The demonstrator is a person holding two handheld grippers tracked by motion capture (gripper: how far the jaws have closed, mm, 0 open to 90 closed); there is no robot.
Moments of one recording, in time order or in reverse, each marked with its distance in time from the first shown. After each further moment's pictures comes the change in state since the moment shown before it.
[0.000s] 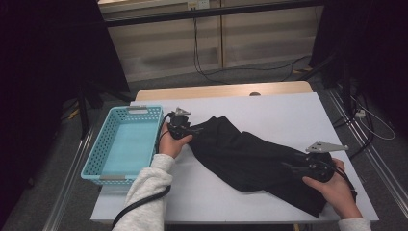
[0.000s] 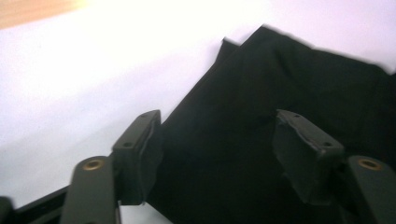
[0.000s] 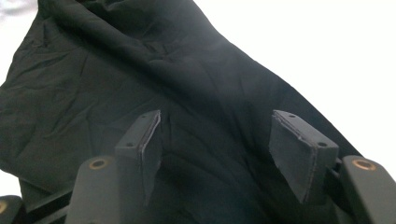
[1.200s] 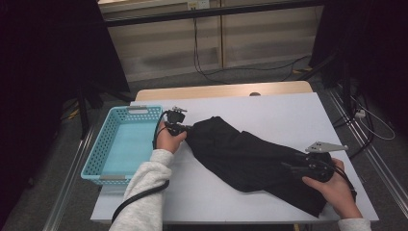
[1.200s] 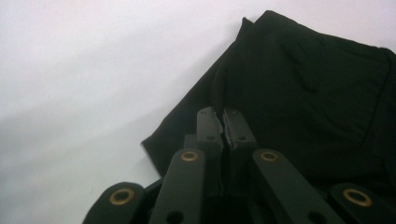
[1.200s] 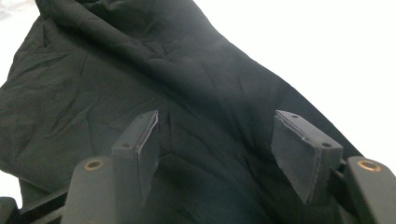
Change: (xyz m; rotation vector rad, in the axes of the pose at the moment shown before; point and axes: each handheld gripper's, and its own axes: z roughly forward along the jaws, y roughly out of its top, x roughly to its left) left arm 0.012 0.004 -0.009 0.102 -0.003 -0.081; right arm 0.000 0.000 0.001 -0.001 0.003 0.003
